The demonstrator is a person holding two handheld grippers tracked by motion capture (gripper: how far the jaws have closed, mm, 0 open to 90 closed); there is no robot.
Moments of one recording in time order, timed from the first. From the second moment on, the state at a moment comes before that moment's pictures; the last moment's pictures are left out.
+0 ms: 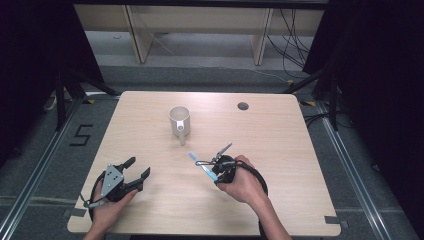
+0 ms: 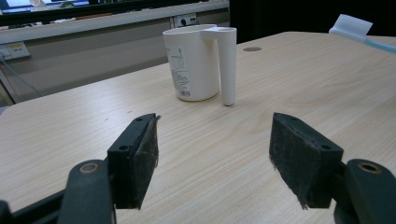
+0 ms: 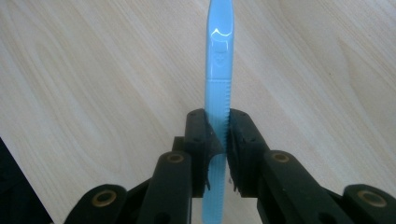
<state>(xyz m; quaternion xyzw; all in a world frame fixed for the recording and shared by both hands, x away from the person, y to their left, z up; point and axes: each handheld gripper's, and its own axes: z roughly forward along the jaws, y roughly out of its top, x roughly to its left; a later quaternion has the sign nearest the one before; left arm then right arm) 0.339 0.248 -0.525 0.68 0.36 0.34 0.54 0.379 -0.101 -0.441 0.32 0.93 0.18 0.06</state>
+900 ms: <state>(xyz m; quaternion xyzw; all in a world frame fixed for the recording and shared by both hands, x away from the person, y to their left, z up) 0.340 0.248 -0.525 0.68 0.36 0.34 0.55 0.370 -0.104 -0.451 0.32 0.87 0.35 0.14</state>
